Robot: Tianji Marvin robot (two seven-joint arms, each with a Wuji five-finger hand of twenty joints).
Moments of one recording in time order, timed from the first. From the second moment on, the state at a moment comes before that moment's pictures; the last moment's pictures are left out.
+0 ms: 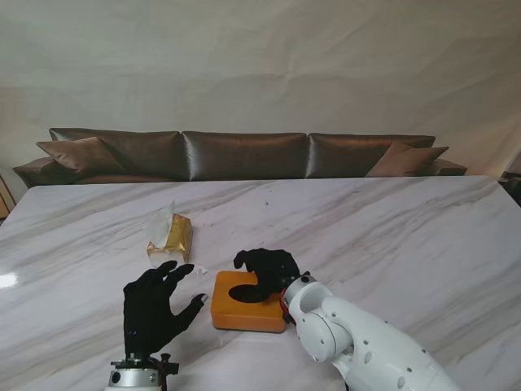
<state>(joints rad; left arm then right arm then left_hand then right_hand) 2.00 -1.18 -1.17 -1.82 0.90 0.15 0.75 -1.27 -1.13 0.69 -1.49 -0.82 0.15 -0.09 0.42 -0.35 0.44 0.04 0.56 -0.12 0.38 0.27 0.44 -0.04 0.41 0.32 0.36 0.21 0.39 0.47 0.07 0.25 0.98 0.50 0.65 -1.00 1.35 -0.02 0.39 -0.05 0.77 0.39 0.65 -0.08 0.78 0.54 0.91 0.12 0.59 0.56 0.56 0.13 1.21 0.44</state>
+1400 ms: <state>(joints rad) 1.98 -1.18 -1.15 -1.82 0.90 0.13 0.75 -1.56 -1.07 0.92 -1.86 -1.00 0.17 0.04 0.42 -0.35 0.44 0.04 0.56 -0.12 0.38 0.27 0.44 -0.04 0.41 0.32 0.36 0.21 0.39 0.47 0.07 0.25 0.98 0.50 0.06 -1.03 1.24 -0.18 0.62 -0.05 0.56 0.31 0.82 0.01 0.44 0.28 1.03 -0.02 0.36 0.23 1.12 -0.16 1.63 0.54</state>
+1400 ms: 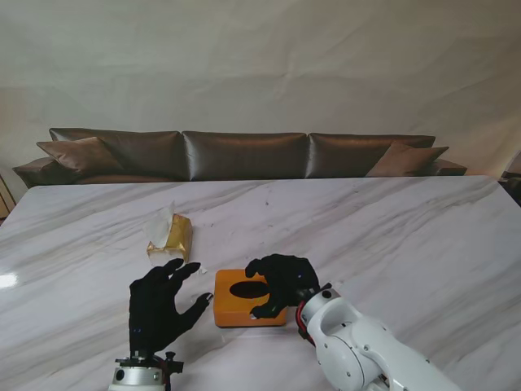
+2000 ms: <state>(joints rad) 2.00 -1.18 -1.16 -1.80 0.88 0.10 0.77 -1.56 -1.07 0.84 -1.85 -0.96 0.19 0.04 0.42 -0.35 0.44 0.04 0.56 -0.11 0.38 0.27 0.44 -0.04 0.41 0.32 0.36 0.21 0.39 0.47 0.07 0.25 0.98 0.50 0.06 -1.03 1.24 -0.18 0.65 -0.03 0.59 0.29 0.84 0.03 0.44 0.28 1.05 -0.02 0.34 0.22 1.14 -0.16 1.64 0.54</state>
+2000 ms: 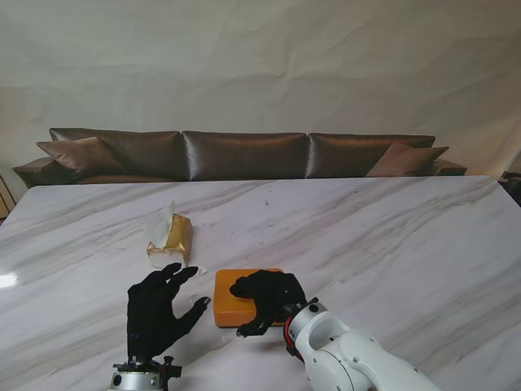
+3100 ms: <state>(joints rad) 2.02 -1.18 -1.18 -1.79 0.88 0.11 0.78 -1.42 -1.07 0.74 -1.76 -0.98 0.23 0.09 0.42 -0.34 0.44 0.04 0.56 -0.12 0.38 0.27 0.44 -0.04 0.41 0.32 0.36 0.21 0.39 0.47 0.07 0.25 0.98 0.50 0.06 -0.99 1.24 -0.18 0.67 -0.03 0.61 0.29 0.84 0.03 0.44 0.28 1.05 -0.03 0.33 0.20 1.14 -0.16 1.64 0.51</state>
